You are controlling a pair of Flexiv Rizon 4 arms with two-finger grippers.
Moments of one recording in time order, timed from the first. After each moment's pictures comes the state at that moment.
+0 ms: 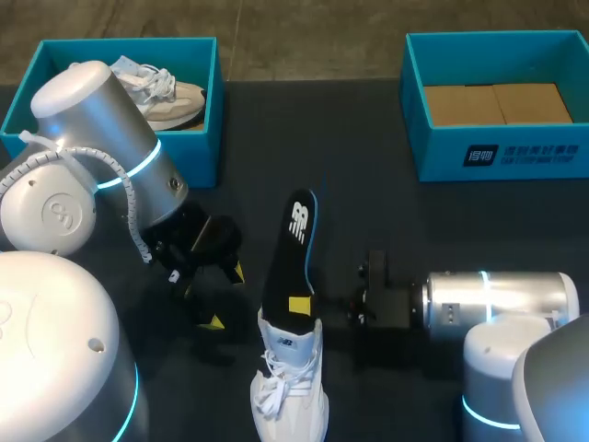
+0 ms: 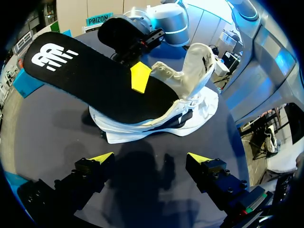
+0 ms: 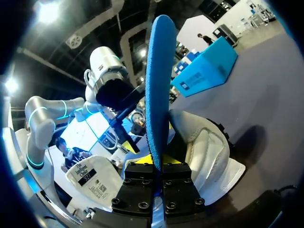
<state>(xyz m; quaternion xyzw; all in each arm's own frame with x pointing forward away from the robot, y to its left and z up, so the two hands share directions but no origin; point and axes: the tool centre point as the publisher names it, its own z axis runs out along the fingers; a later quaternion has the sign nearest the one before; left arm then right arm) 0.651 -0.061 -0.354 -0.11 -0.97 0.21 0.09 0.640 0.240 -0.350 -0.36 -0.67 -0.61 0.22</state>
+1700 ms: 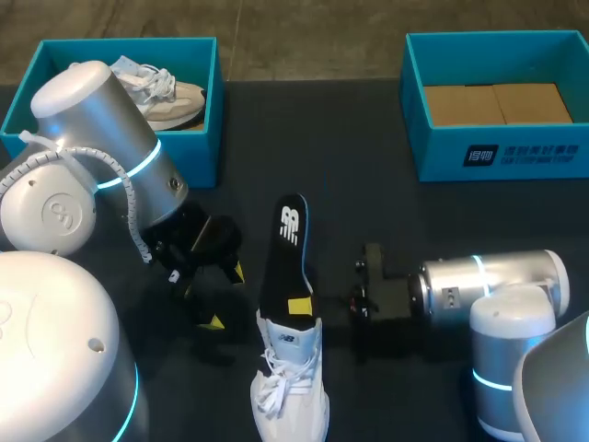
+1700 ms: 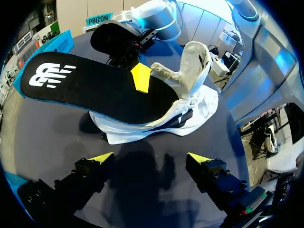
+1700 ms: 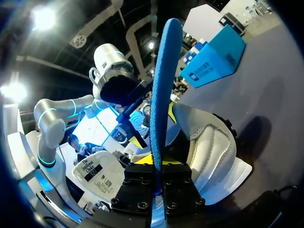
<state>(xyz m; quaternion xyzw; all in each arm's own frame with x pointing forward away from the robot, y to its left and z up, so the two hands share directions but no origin) 0.651 -0.061 -0.354 -0.11 -0.97 0.21 0.09 0.637 0.241 -0.349 -0.32 -0.67 -0.60 0.28</state>
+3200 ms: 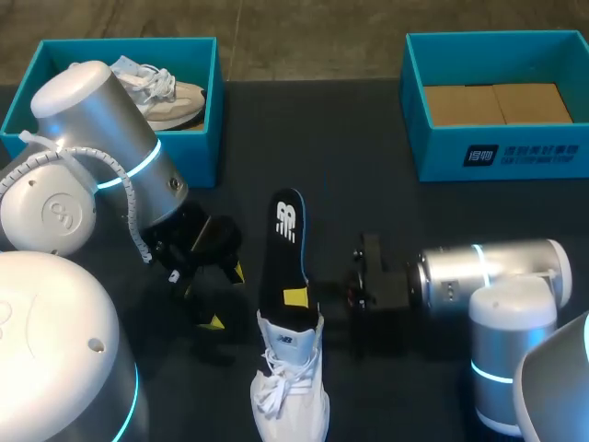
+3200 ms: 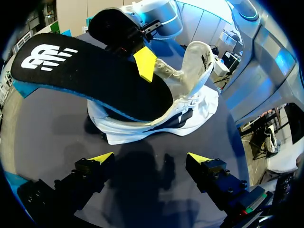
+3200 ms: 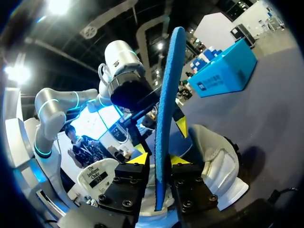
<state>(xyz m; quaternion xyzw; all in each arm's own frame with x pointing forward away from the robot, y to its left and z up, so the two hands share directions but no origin) 0.651 -0.061 -0.354 -0.11 -0.97 0.21 0.09 0.644 0.246 -0.325 -0.28 -0.69 -0.62 0.24</state>
